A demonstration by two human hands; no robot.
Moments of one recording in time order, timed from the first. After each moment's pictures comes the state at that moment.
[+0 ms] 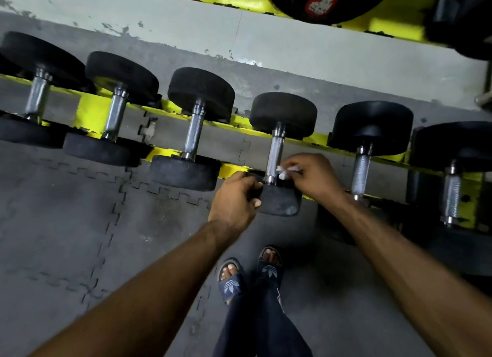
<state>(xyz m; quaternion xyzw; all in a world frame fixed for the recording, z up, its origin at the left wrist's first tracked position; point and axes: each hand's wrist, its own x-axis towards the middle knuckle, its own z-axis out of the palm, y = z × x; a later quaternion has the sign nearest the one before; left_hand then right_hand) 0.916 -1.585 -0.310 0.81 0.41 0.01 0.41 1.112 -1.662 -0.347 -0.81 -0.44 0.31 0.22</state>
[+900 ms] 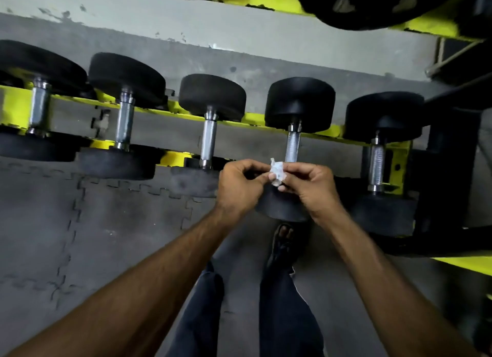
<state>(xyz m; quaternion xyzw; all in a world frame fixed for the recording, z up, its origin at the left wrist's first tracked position) 1.041 -1.695 -0.301 0.63 0.46 0.09 0.62 1.151 -1.799 -0.294 -0.68 -0.04 0.44 0.58</state>
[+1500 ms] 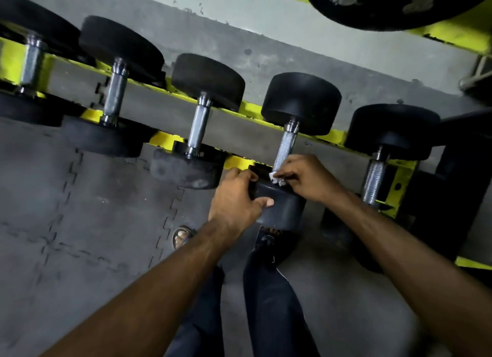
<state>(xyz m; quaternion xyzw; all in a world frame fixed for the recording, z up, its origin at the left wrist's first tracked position) 1.057 -1.735 -0.307 0.75 0.50 -0.09 0.42 1.250 -1.802 -0.360 -0.69 -0.59 0.37 0.21</state>
